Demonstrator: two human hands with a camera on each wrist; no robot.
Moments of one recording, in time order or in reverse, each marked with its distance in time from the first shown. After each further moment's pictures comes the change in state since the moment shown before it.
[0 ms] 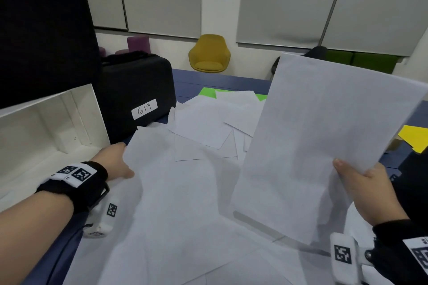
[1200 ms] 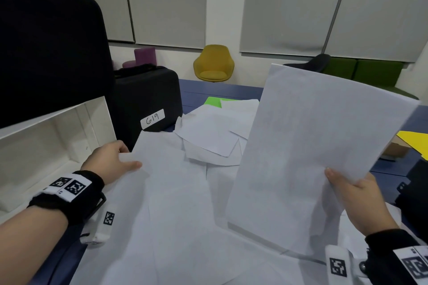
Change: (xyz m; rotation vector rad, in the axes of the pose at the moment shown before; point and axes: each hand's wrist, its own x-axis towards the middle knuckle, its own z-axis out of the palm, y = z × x) left_hand -0.019 -0.012 -0.025 -0.183 0.260 0.082; right_hand -0.017 -0.011 0.023 0.045 -0.037 0.042
